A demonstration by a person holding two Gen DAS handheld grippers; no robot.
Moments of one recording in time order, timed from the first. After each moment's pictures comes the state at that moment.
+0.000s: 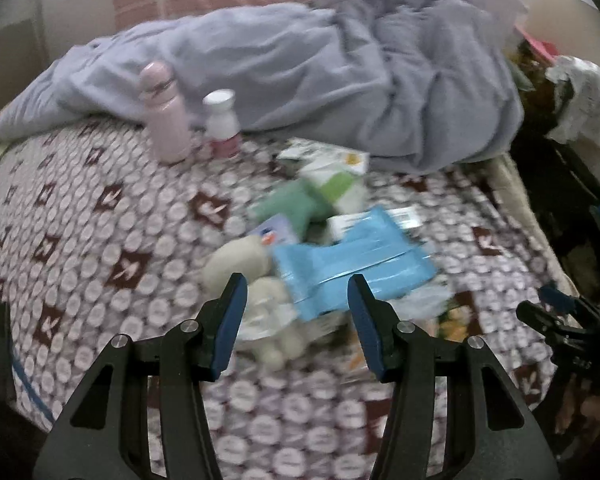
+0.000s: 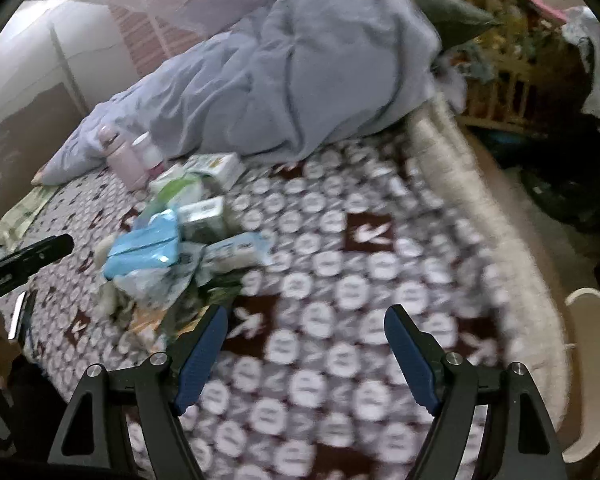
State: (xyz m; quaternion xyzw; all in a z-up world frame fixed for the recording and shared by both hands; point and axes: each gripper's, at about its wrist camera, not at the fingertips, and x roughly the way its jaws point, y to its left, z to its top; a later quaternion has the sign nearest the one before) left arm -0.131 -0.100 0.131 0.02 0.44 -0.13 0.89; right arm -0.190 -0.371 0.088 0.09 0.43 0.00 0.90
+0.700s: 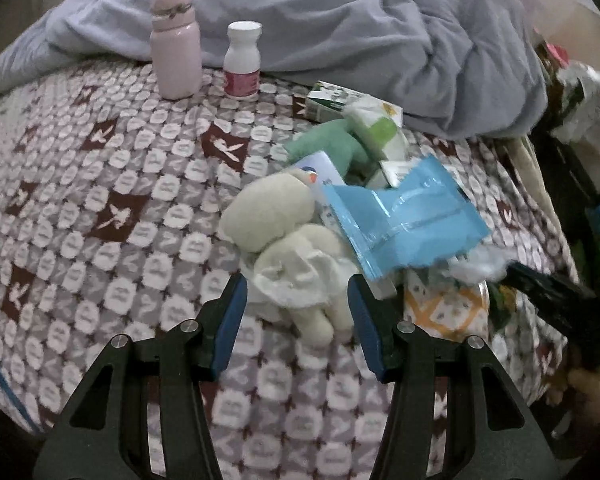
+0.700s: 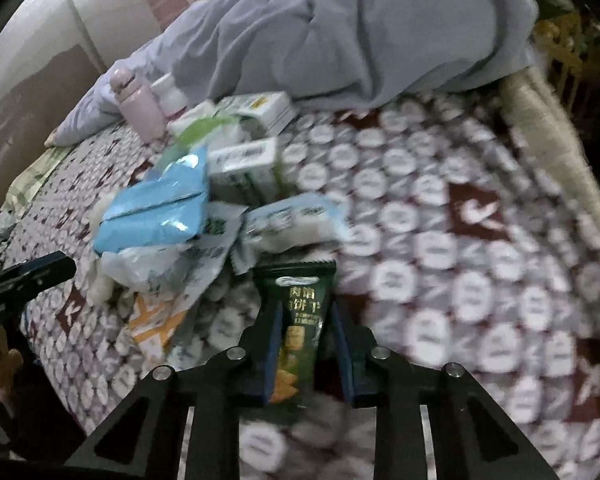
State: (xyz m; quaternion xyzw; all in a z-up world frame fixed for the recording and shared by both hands) left arm -0.109 -0.064 0.077 -0.02 0.50 -0.14 0.85; right arm -0.148 -0.341 0.045 0.07 0.46 0.03 0.88
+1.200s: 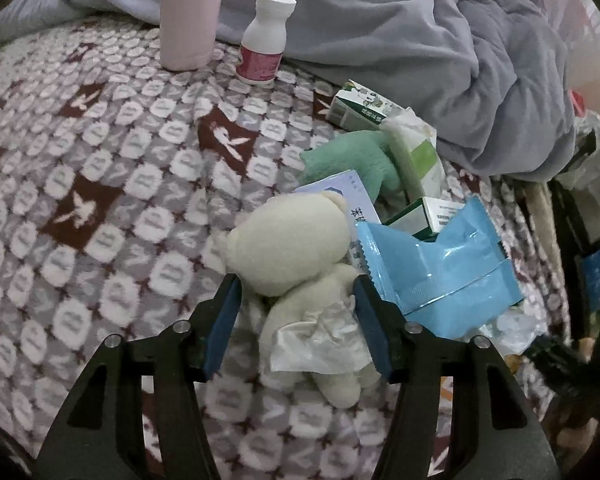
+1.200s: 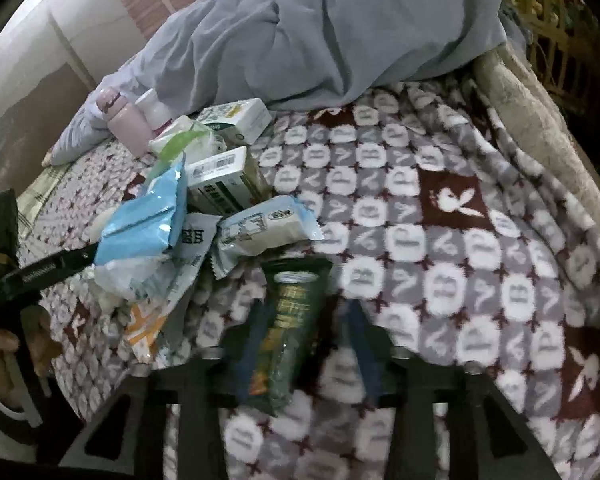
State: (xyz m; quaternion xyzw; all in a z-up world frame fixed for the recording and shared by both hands) left arm -0.065 -0.061 0.043 -0.10 0.51 -0.14 0.84; right arm -0.141 -0.352 0.039 0.12 0.48 0.04 0.87
